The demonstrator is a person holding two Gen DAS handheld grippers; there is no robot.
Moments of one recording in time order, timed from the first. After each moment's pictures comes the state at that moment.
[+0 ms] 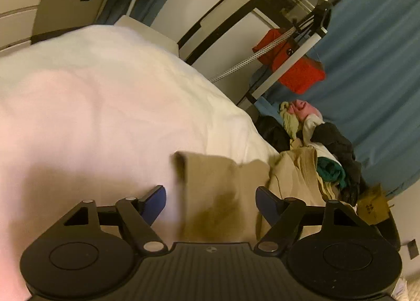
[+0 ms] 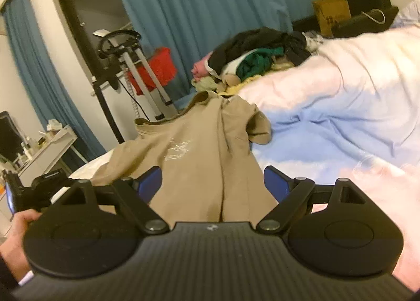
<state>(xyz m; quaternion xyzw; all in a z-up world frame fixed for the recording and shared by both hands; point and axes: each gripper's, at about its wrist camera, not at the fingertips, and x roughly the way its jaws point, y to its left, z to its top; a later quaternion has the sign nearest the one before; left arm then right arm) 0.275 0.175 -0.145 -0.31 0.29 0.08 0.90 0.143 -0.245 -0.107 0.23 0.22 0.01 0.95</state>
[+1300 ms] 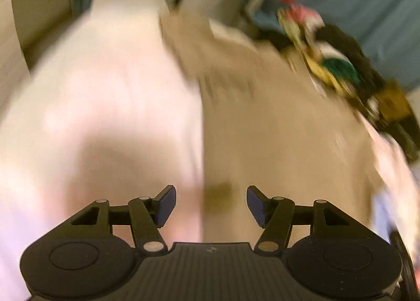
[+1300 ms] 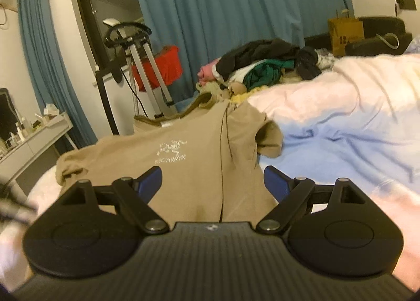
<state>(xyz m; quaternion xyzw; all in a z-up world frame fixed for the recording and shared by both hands) 0.151 0.157 -0.088 -0.21 0.52 0.00 0.83 0.152 -0.228 -0.105 0.16 0.19 0.02 0.97</state>
